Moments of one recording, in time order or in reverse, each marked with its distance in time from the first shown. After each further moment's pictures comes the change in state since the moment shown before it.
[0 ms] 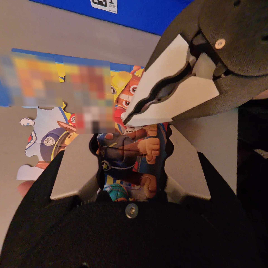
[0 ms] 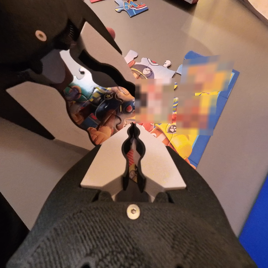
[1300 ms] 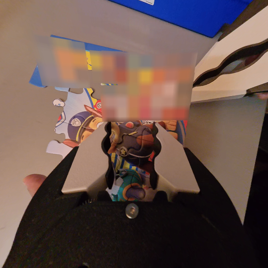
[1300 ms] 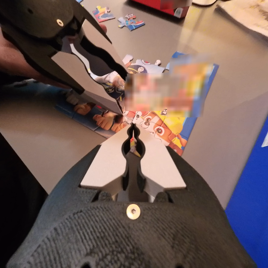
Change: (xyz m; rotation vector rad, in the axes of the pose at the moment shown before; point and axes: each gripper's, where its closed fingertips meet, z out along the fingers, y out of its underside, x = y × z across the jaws) left arm -0.026 0.012 -0.018 -0.016 -0.159 -0.083; right arm -0.001 0.007 -0.039 0.097 -0.010 0.039
